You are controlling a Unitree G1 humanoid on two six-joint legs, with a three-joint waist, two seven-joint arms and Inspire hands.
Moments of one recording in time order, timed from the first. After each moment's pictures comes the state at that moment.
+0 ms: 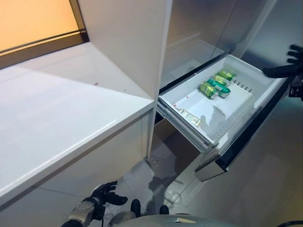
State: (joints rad) left arm 0.01 0.34 -0.29 1.01 -0.21 0.00 -0.15; right arm -0.67 -0.98 -0.06 0.60 0.46 0.18 -0.24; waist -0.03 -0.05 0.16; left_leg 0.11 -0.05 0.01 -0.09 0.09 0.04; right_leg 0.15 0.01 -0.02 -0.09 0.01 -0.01
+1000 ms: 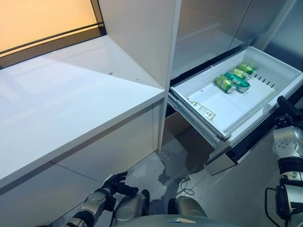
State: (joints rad) left arm -0.09 0.29 -0.35 1.04 -0.20 -0.05 -0.09; right arm -0.48 -0.68 -0.23 0.78 1.06 -0.11 -0.59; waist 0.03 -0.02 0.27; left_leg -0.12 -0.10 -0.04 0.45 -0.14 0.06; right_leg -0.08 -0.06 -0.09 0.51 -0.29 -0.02
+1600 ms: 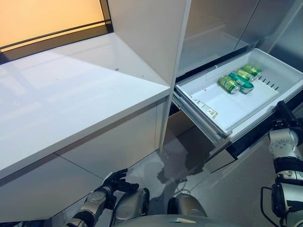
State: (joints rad) left arm -0.08 0.29 -0.34 1.03 -0.24 -0.08 -0.09; right arm -0.49 -0.66 -0.22 0.79 1.16 -0.07 -0.56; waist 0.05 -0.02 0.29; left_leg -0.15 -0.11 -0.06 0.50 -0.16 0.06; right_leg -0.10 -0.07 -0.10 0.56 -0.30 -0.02
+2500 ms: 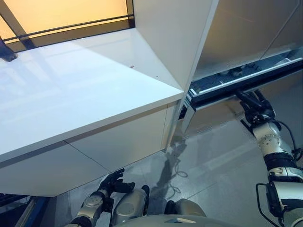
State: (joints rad) left arm -0.04 0.29 -0.28 1.03 -0.23 -0.13 -0.11; right arm -0.53 -0.63 -0.06 0.69 1.05 0.07 -0.18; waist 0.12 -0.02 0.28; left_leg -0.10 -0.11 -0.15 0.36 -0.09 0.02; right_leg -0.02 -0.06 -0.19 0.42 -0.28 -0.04
